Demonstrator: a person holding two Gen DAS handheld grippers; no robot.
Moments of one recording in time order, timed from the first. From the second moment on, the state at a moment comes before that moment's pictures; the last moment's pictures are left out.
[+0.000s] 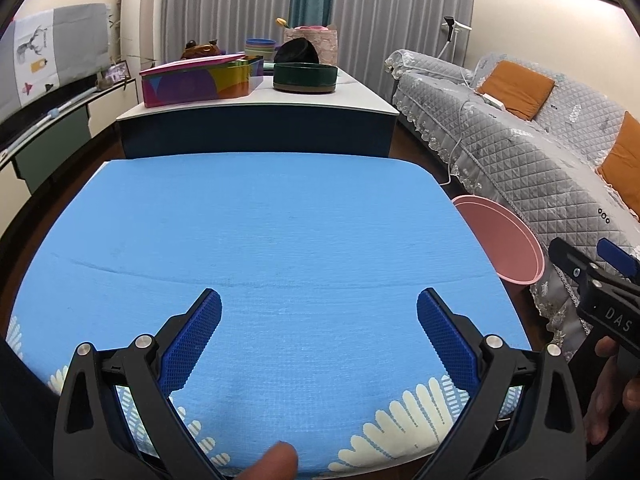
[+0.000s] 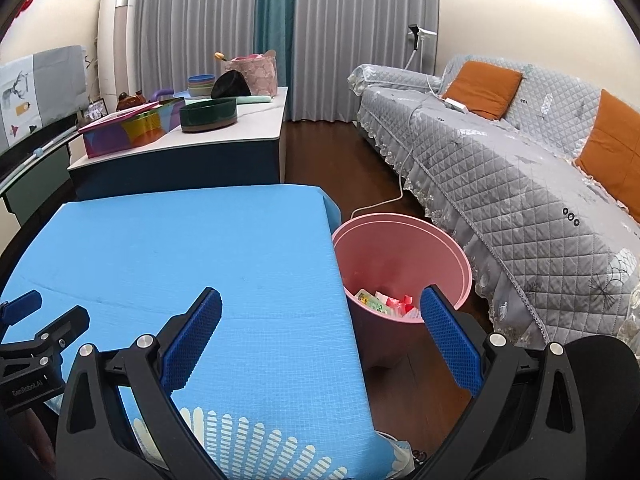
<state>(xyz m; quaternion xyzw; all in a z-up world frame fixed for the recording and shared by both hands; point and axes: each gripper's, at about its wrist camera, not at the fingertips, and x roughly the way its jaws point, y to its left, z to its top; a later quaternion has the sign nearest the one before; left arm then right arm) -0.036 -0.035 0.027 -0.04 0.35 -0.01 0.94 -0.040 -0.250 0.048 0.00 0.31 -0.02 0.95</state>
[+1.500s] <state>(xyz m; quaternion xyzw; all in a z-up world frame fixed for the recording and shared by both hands) -0.038 -0.042 0.028 -0.04 0.34 -0.02 0.94 -0.040 -0.251 0.049 0.00 0.31 -0.02 0.95</state>
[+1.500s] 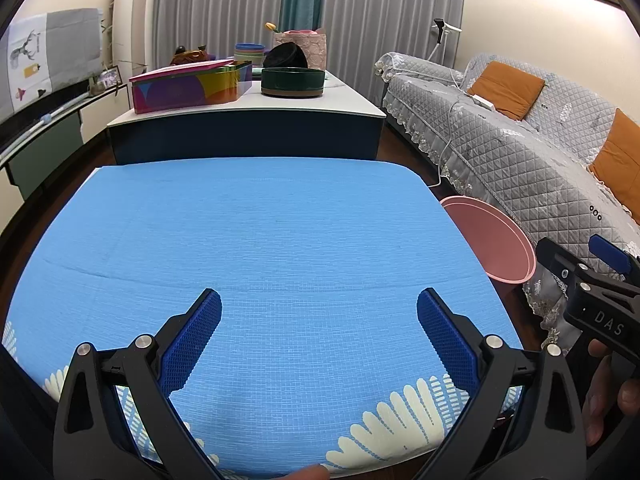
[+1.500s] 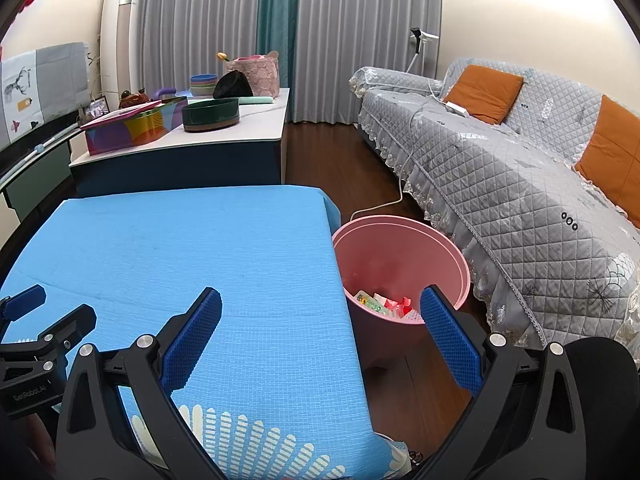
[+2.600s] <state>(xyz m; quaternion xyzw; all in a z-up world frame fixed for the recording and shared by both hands) -0.035 -0.049 0.032 -0.04 0.33 -0.03 0.94 -0.040 -0.251 0.049 0.00 0.31 -0.02 0.95</state>
